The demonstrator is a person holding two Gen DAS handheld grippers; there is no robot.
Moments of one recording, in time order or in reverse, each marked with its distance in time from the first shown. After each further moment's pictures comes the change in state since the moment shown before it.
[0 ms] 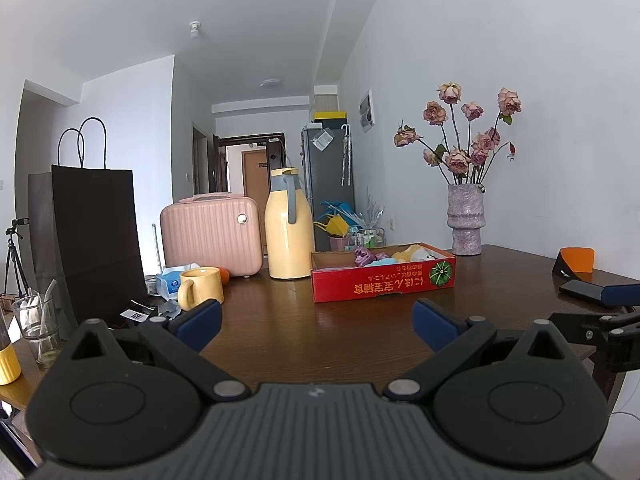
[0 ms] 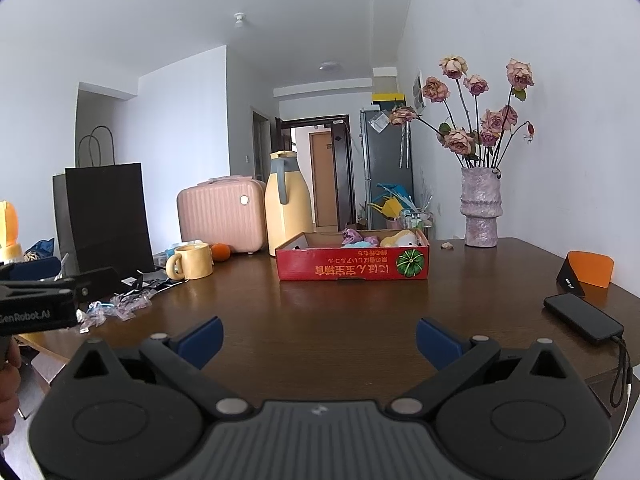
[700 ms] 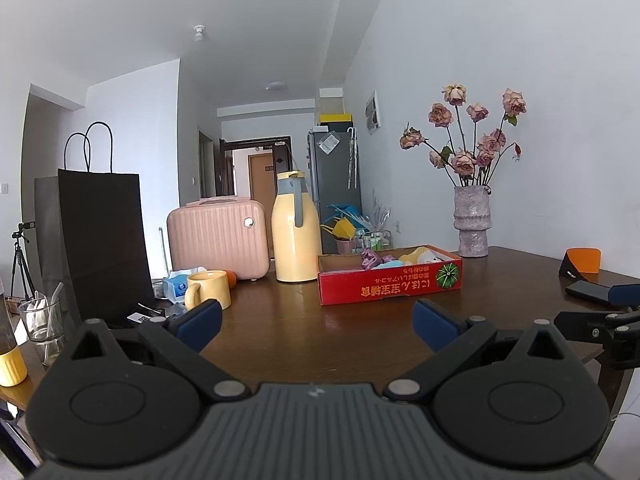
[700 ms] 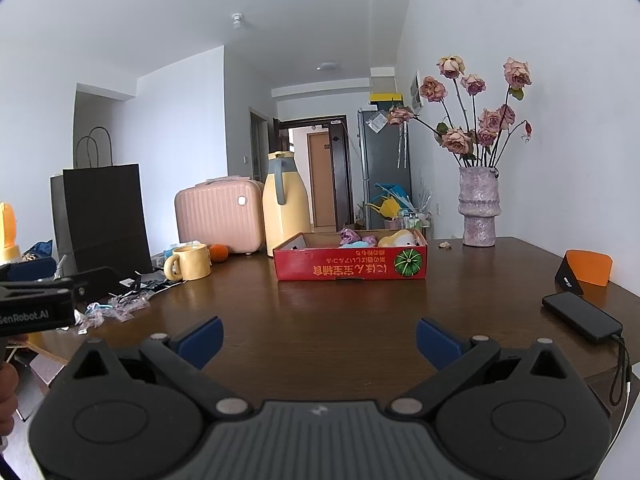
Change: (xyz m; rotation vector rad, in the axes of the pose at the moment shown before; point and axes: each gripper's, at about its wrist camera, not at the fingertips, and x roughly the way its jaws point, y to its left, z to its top) left arm 0.000 0.001 0.000 0.004 -0.010 0.020; right arm 0.000 -0.001 0.001 0.006 -0.002 -0.006
